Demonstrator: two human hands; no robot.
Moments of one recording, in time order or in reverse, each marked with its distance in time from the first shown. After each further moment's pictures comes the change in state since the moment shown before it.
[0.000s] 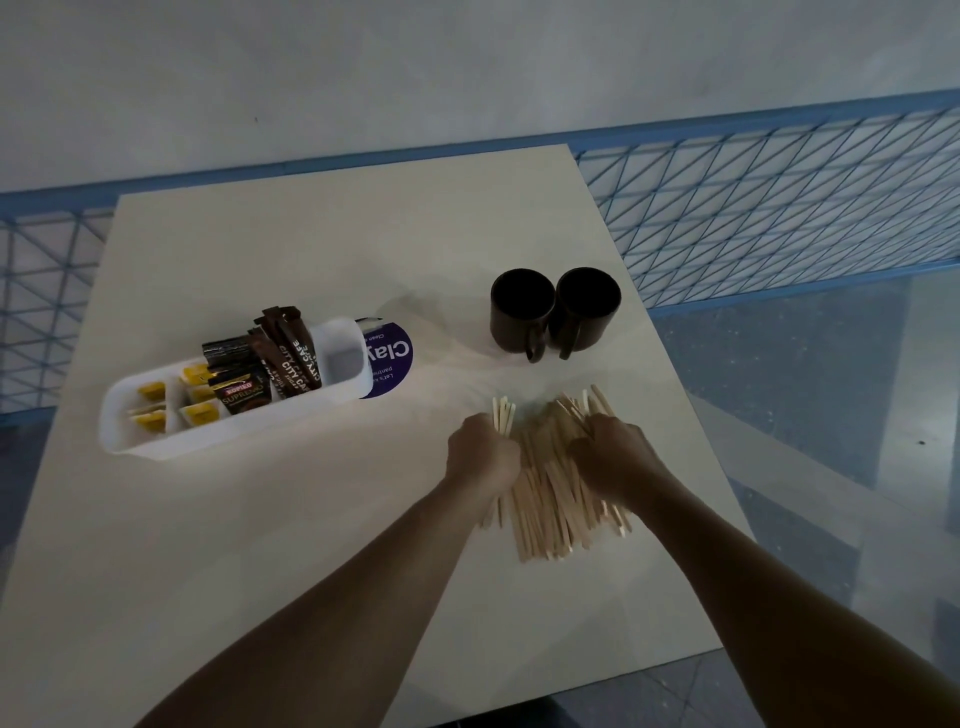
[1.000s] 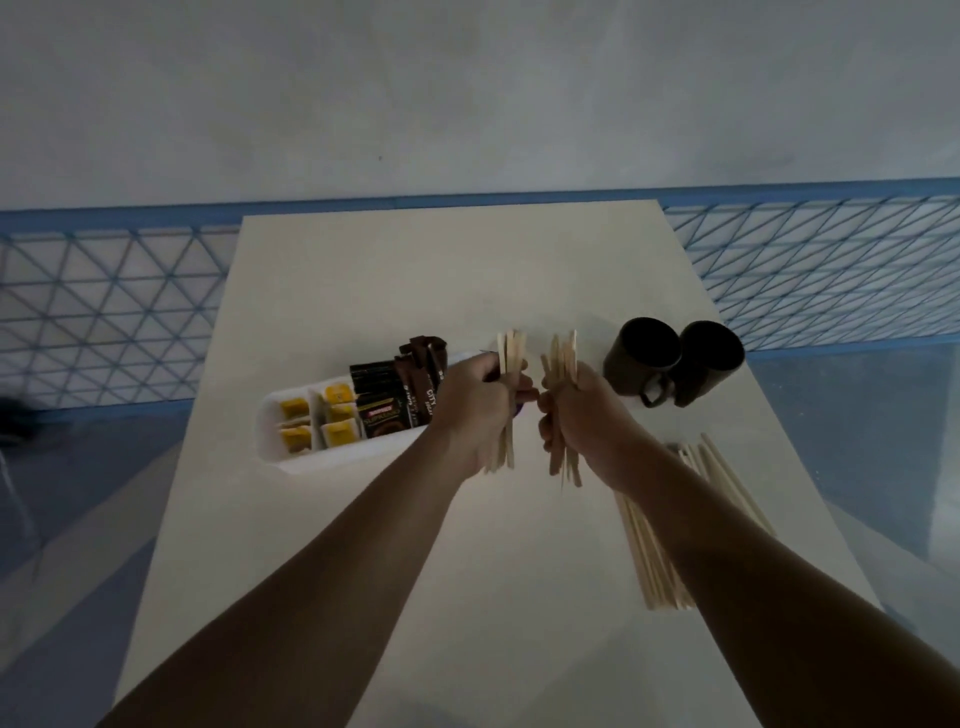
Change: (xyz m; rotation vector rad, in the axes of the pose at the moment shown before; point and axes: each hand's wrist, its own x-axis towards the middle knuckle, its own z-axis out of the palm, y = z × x) left_hand 0.012 0.004 -0.179 -0.538 -0.003 0.248; right_hand 0.000 -0.196 0.043 0.672 -0.009 -0.109
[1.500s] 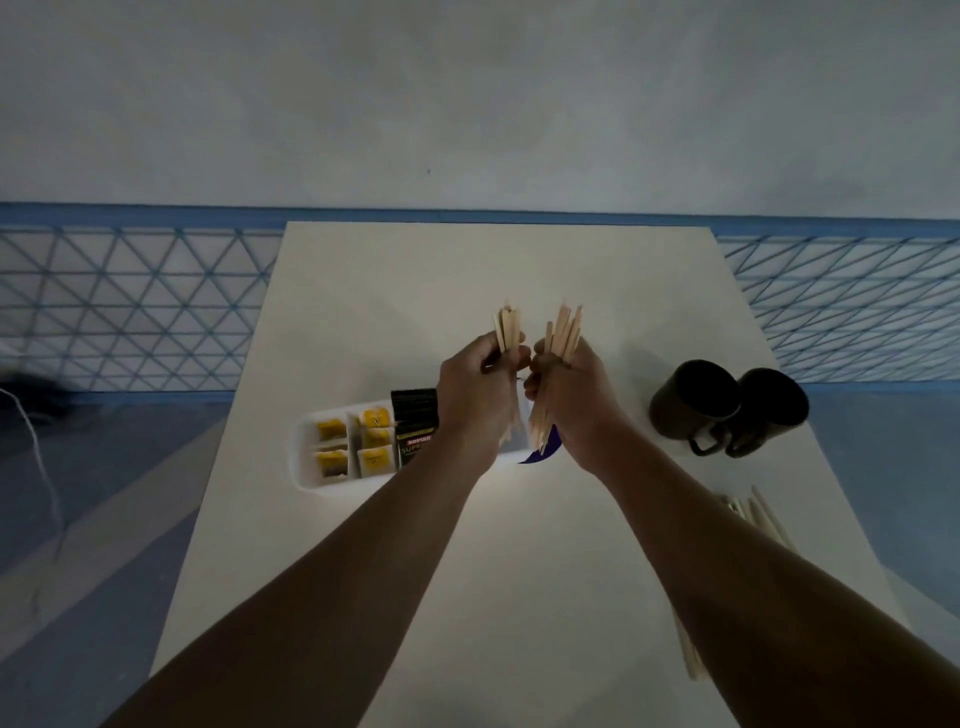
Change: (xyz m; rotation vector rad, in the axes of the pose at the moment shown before) left_hand 0.029 0.028 -0.035 -0.024 0.237 0.176; right_hand 0.053 -0.047 0.056 0.176 0.023 -0.142
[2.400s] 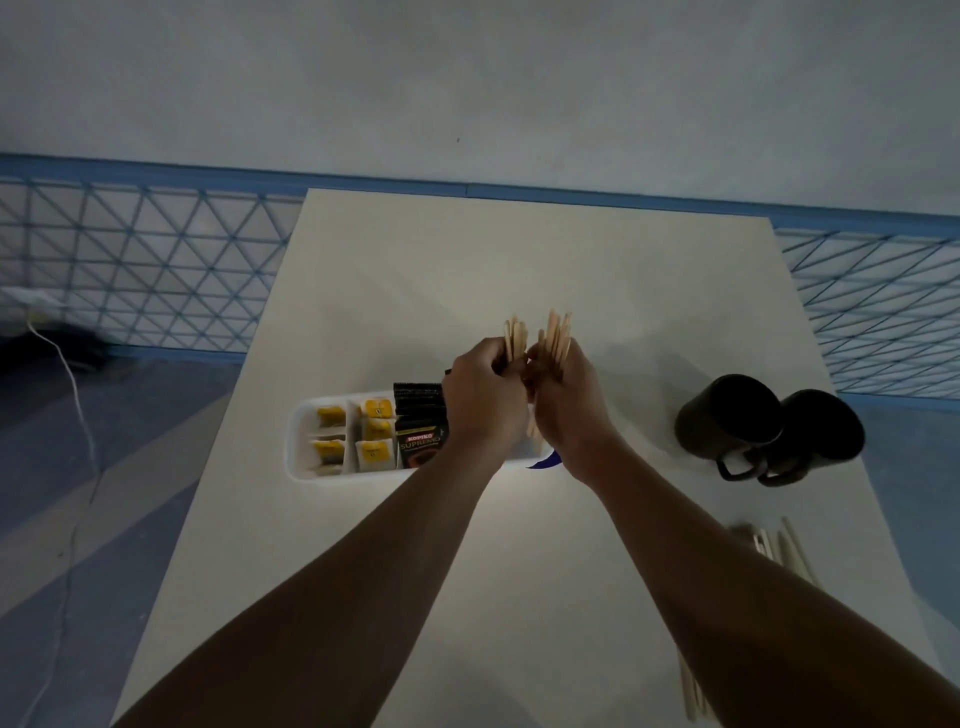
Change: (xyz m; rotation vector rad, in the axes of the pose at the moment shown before) left_hand 0.029 -0.026 0.016 0.332 0.172 0.039; right_hand 0.028 0.023 0.012 -0.118 -0.102 -0.047
